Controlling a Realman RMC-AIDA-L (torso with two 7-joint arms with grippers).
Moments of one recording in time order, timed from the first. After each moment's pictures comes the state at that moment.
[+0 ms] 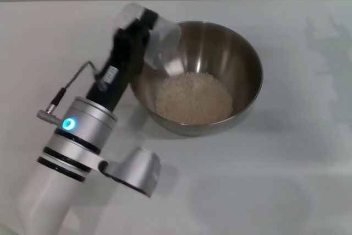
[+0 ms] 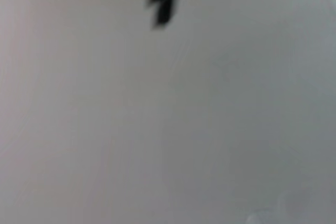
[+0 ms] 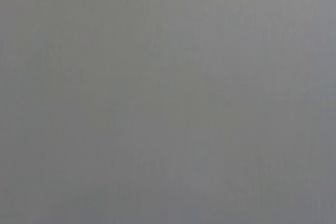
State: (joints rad) left arm -0.35 -2.08 -0.47 -0.71 2.19 1.21 1.89; right arm 0.45 2.07 1.26 0.33 -2.62 -1.32 -0.04
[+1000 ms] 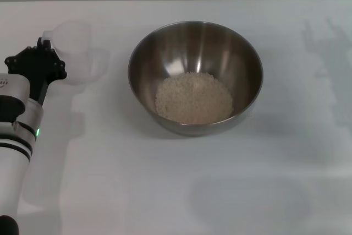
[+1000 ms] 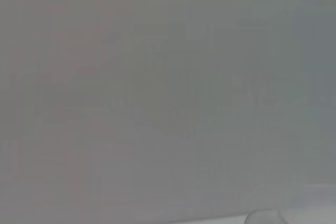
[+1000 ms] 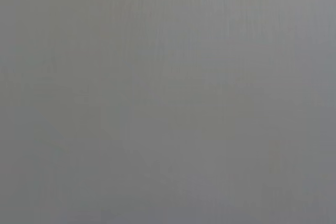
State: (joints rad) left arm -0.34 -2.07 -0.74 -0.58 1.90 0.91 0.47; right arm 0.44 2.07 1.25 0.33 -2.63 -1.35 0.01
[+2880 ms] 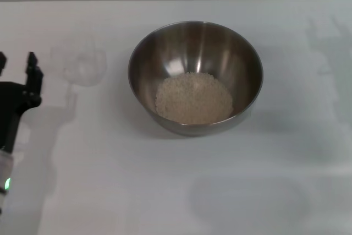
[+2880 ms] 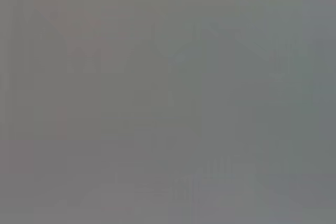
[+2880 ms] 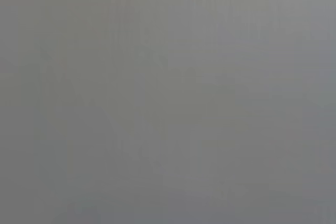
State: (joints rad) left arm -0.11 -2.07 -0.67 -0.56 2.16 1.29 0.16; right arm 0.45 2.08 1.27 0.31 -2.62 -1.34 0.01
